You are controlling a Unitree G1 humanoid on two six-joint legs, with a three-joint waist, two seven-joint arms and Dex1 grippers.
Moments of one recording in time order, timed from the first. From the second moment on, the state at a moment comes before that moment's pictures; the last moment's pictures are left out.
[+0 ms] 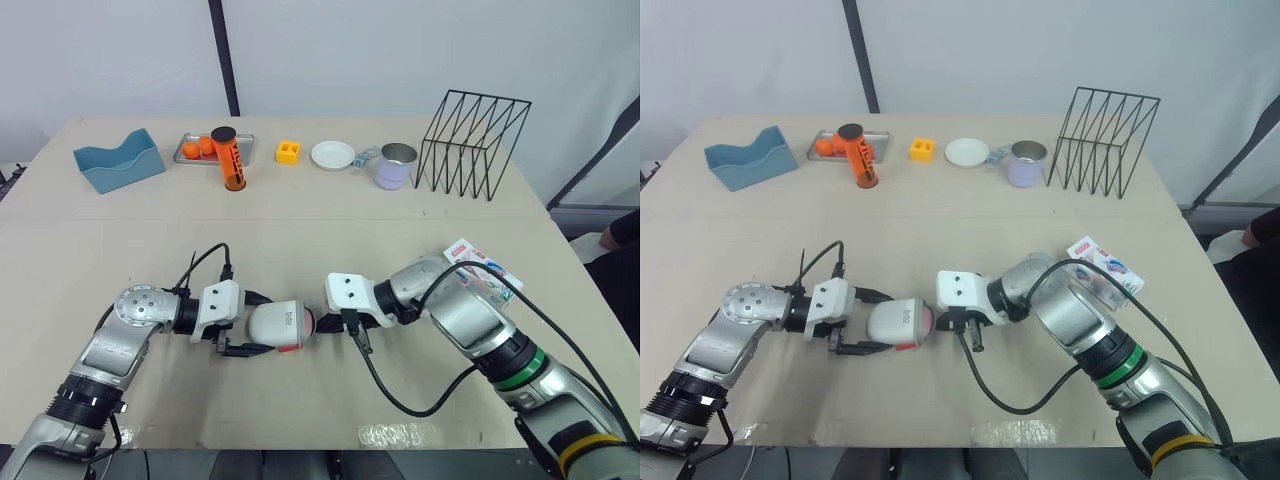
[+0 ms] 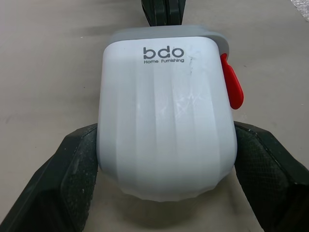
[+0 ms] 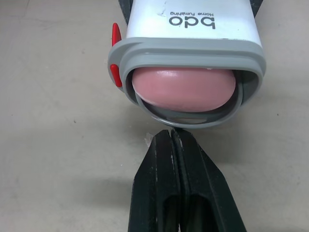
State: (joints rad) left arm -0.33 0.65 -0.19 0.05 -0.20 0.00 -1.28; right arm -0.65 -0.60 0.53 -0.12 0.05 0.50 1.24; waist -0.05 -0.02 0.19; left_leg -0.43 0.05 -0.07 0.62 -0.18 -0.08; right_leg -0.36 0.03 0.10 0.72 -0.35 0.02
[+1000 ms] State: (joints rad) left arm -0.32 0.61 -0.19 0.05 -0.21 -0.05 -1.20; right arm -0.52 -0.76 0.27 -0.12 0.30 0.62 1.27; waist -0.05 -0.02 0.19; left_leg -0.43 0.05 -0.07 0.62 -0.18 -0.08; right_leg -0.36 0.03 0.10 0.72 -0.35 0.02
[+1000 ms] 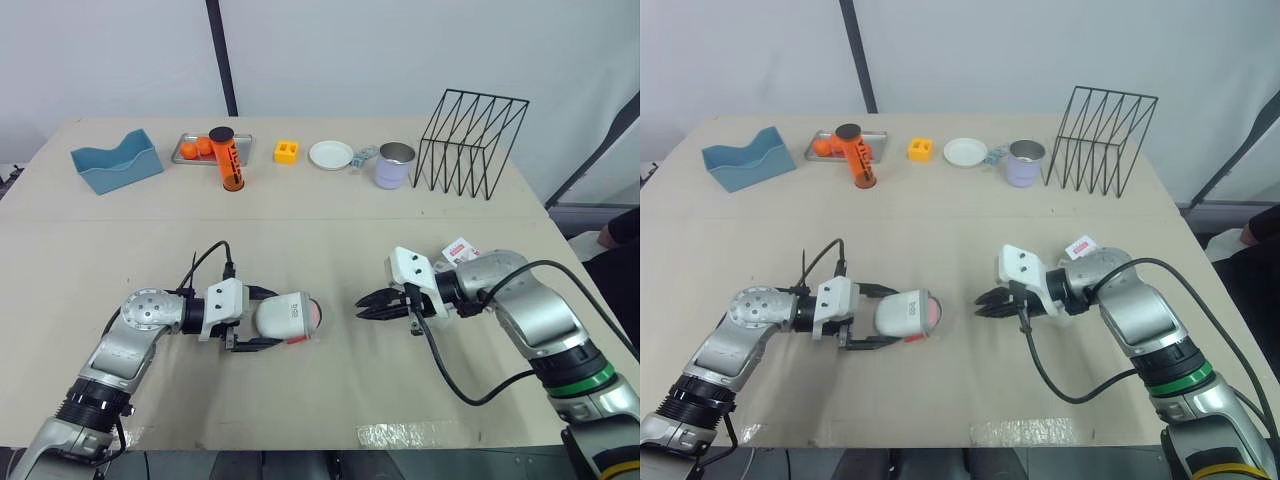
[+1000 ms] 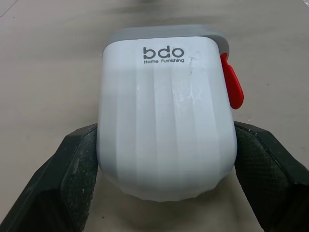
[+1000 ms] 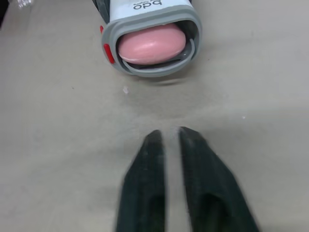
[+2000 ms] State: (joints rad) left arm -0.30 0.58 -0.18 -0.05 -0.21 -0.06 -1.11; right arm -0.71 -0.44 0.00 0.06 1.02 1.61 0.58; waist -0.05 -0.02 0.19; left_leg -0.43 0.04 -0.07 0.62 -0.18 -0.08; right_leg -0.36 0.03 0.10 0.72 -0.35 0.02
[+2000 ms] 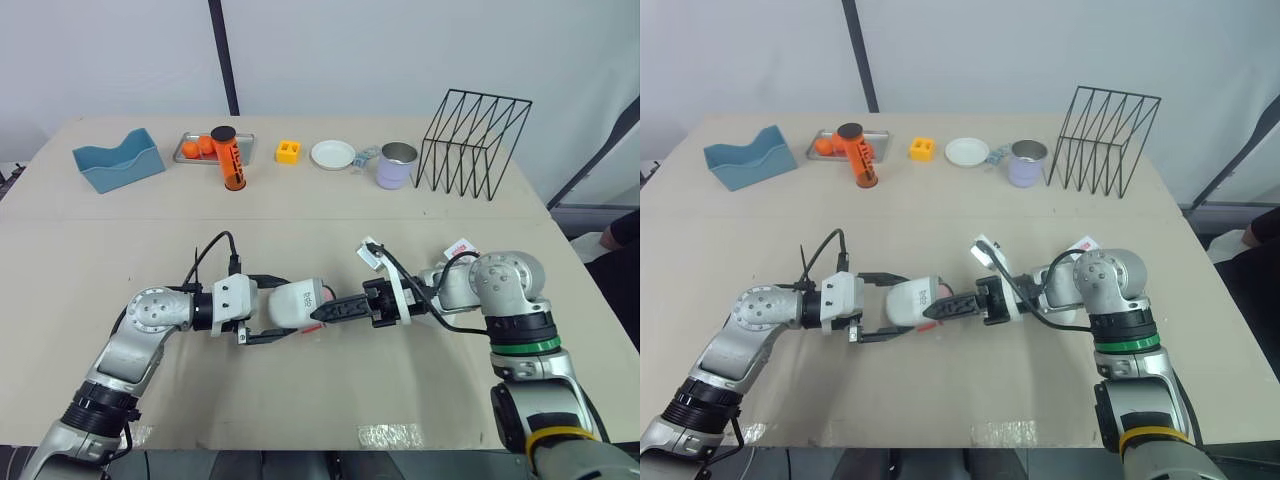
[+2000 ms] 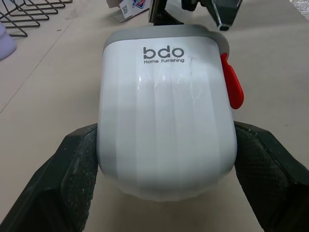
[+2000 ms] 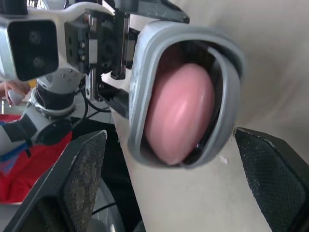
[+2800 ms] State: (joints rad) left arm -0.30 0.57 -0.18 -0.06 -0.21 -0.04 -1.11; right arm -0.71 -0.41 -0.04 0.14 1.20 1.61 0.34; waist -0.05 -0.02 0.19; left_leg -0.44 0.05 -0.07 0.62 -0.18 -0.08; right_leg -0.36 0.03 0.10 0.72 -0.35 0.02
